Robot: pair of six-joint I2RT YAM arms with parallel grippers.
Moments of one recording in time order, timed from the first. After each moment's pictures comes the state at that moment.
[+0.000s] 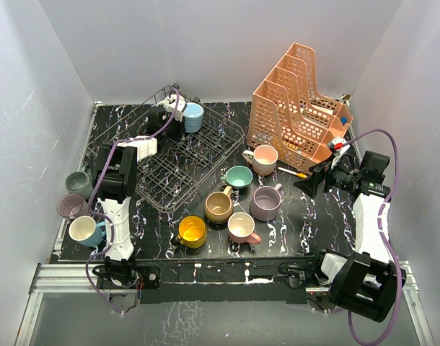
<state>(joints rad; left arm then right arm) -0.19 2.17 1.43 0.27 0.30 0.20 -0.40 1.03 0.76 -0.50 -1.14 -0.52</state>
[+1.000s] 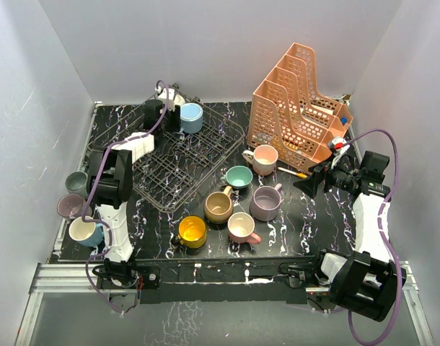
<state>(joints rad) -0.19 2.09 1.44 0.22 0.08 0.03 -0.40 1.04 0.76 -0.50 -1.15 -0.52</state>
